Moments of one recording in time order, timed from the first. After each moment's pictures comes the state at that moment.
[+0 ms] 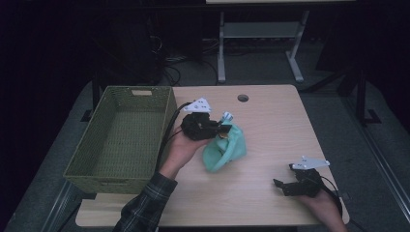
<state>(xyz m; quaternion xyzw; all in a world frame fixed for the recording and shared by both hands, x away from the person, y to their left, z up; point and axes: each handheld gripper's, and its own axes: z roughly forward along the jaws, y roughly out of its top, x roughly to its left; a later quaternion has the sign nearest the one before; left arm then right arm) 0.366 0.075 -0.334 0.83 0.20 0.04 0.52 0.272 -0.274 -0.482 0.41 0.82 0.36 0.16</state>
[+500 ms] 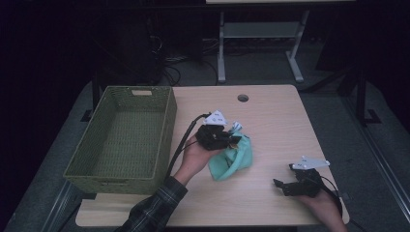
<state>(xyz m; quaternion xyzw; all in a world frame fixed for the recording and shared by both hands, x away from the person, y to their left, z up) 0.365 0.040 -0.379 0.85 0.20 0.04 0.48 0.272 -0.274 -0.482 0.42 0.82 0.36 0.16</state>
